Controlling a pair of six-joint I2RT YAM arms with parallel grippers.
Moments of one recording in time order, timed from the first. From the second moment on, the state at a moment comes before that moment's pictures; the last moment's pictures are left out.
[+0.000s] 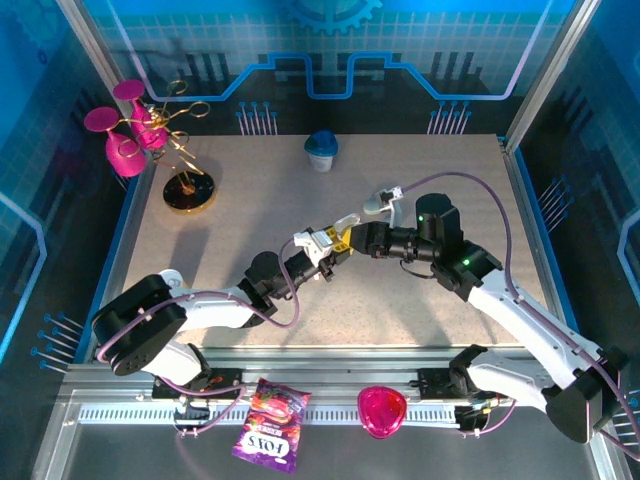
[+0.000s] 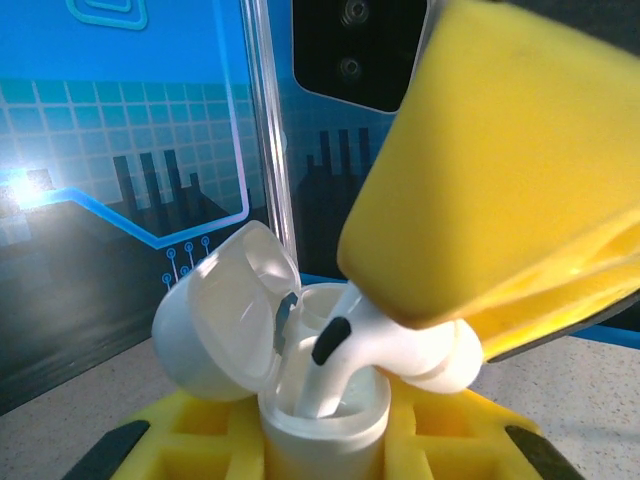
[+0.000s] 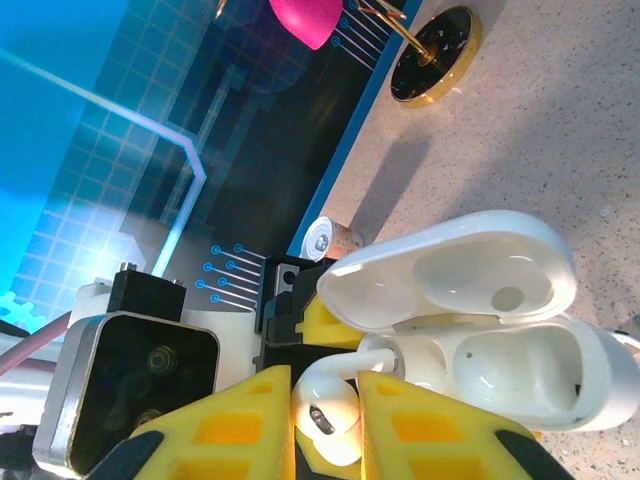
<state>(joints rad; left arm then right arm) -0.84 1.48 0.52 1.16 0.06 0.08 0.56 1.04 0.91 -0.23 -0.58 0.76</state>
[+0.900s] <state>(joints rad) -0.84 1.49 0.52 1.16 0.07 0.07 0.57 1.01 0.95 -0.41 -0.45 0.68</state>
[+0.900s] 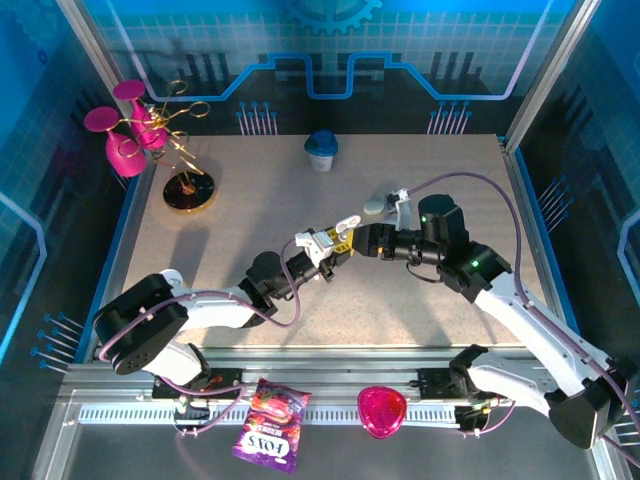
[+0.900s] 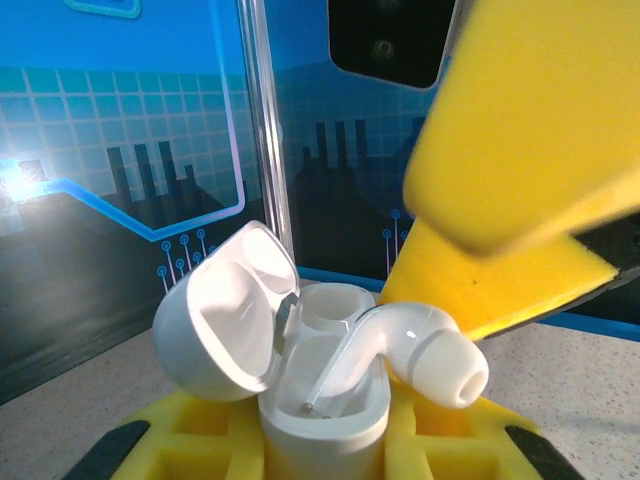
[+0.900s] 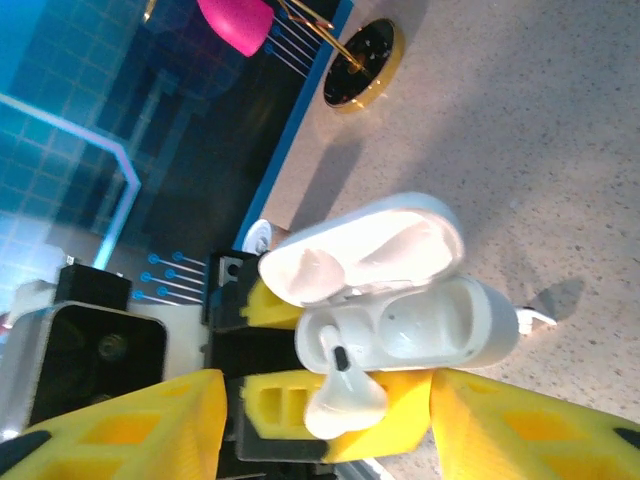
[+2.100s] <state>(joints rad) -0.84 1.53 0.52 1.18 0.06 0.16 0.60 1.02 1.01 -0.57 -0.33 0.62</state>
